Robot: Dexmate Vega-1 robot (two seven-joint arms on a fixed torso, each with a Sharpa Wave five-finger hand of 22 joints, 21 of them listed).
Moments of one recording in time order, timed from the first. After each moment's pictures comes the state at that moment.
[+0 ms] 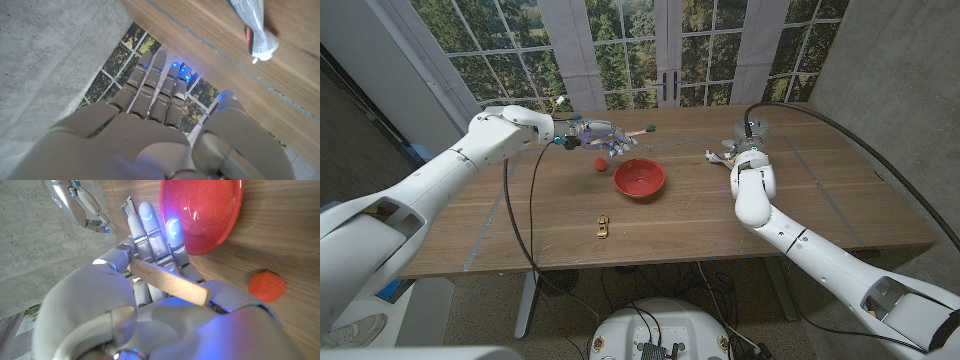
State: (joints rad) left arm 0.37 0.76 0.63 -1.44 -0.57 0.36 -0.64; left_hand 0.90 0.19 0.69 -0.18 0.17 0.93 0.09 0.19 0.45 1.22 -0.06 0.31 0.35 1.17 -0.11 0.51 0.63 0.63 -0.06 1.56 0.44; right arm -0.73 -0.53 -0.72 -1.72 -1.51 -0.89 0.40; right_hand 0.52 0.02 0.25 0.00 0.19 0.74 -0.08 0.23 0.21 0.73 -0.08 0.31 0.47 0.71 -0.07 0.29 0.77 0.54 0.01 0.64 0.18
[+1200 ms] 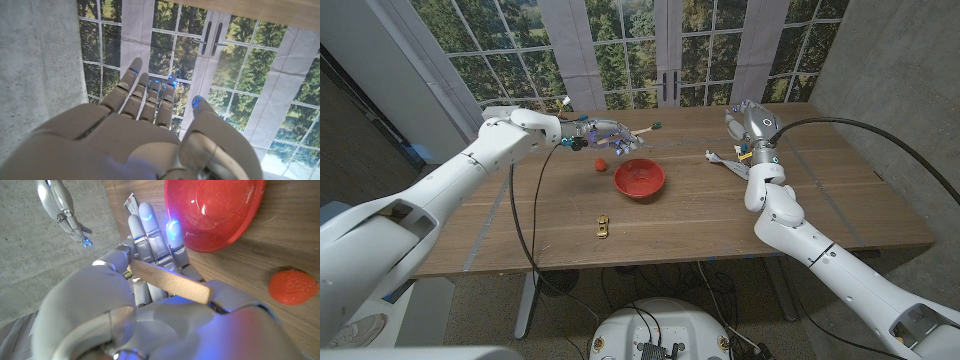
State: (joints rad) left arm 0.38 0.72 0.63 -1.41 -0.54 0.30 -0.62; left_hand 0.88 0.19 0.69 -0.17 0.17 0.94 0.09 0.19 0.45 1.22 -0.06 0.27 0.31 1.17 -0.12 0.48 0.62 0.58 -0.06 1.56 0.45; right arm -0.87 -0.58 -0.56 -1.83 -0.76 -0.66 -0.44; right_hand 0.46 0.18 0.37 0.04 0.18 0.58 -0.08 0.19 0.20 0.35 -0.07 0.17 0.39 0.33 -0.04 0.18 0.60 0.43 -0.03 0.56 0.18
